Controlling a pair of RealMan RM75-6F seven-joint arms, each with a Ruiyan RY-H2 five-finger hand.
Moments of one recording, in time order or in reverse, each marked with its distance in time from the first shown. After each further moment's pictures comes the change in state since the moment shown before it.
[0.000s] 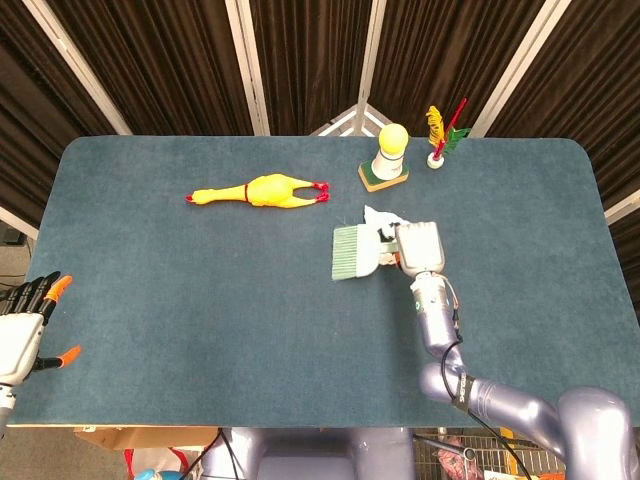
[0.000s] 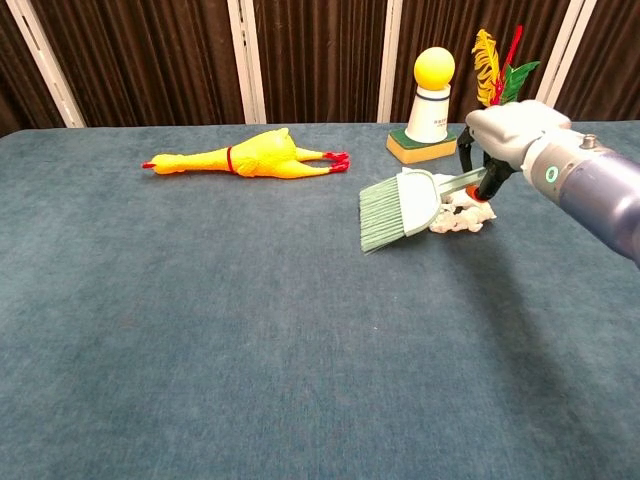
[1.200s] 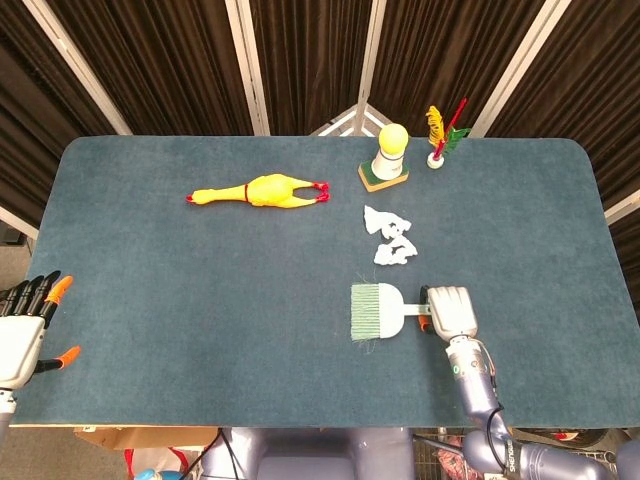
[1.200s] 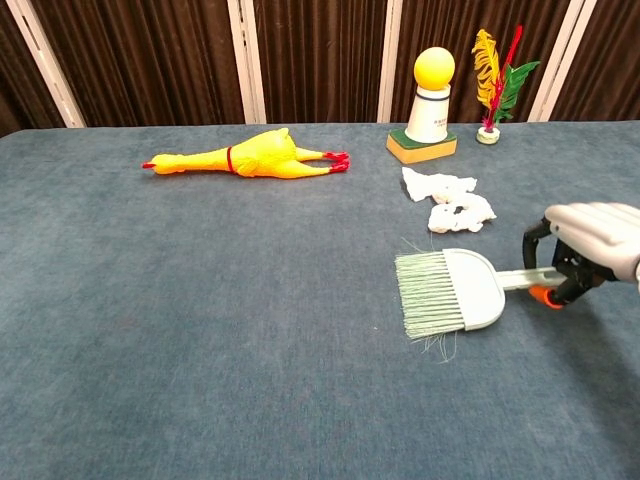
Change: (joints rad) left arm 0.020 -0.030 0.005 0.027 0.061 0.074 0.058; right arm -0.327 0.141 -0.181 -0.320 -0.173 0.091 0.212
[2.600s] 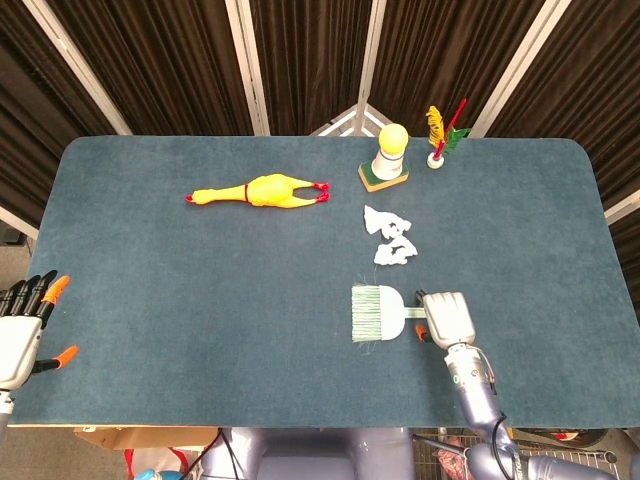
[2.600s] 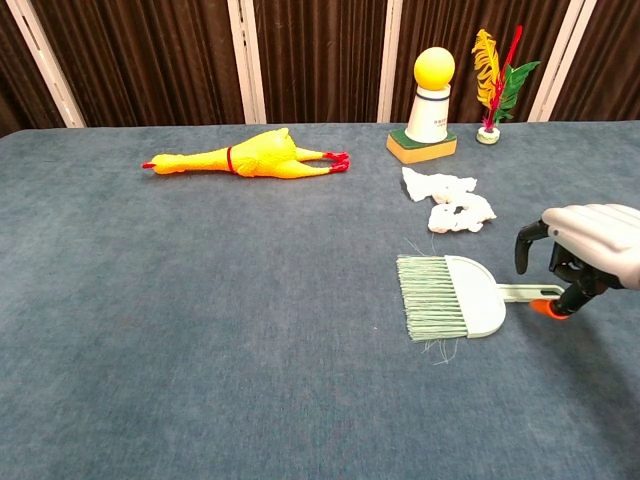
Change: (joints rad) left arm 0.006 -0.002 -0.003 0.009 0.004 0.011 -0.002; right arm -0.048 0.006 -0.006 -0.048 -0.065 -0.007 -0.019
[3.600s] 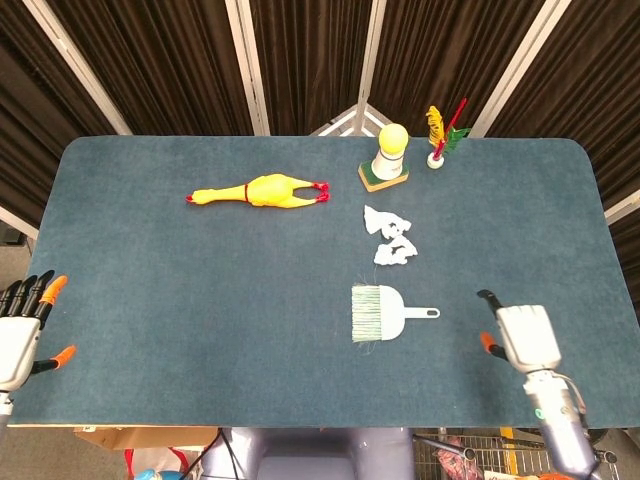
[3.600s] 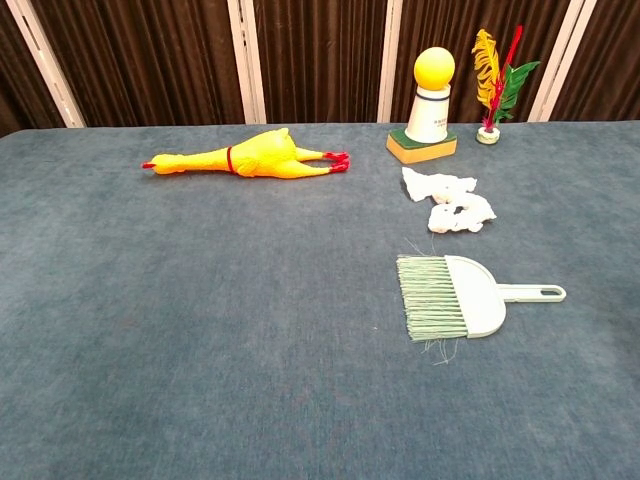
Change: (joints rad) left arm 0.008 -0.007 -0.002 0.000 0.004 0.018 0.028; right arm -0.196 0.339 -0.059 -0.177 -0.308 0.129 0.191
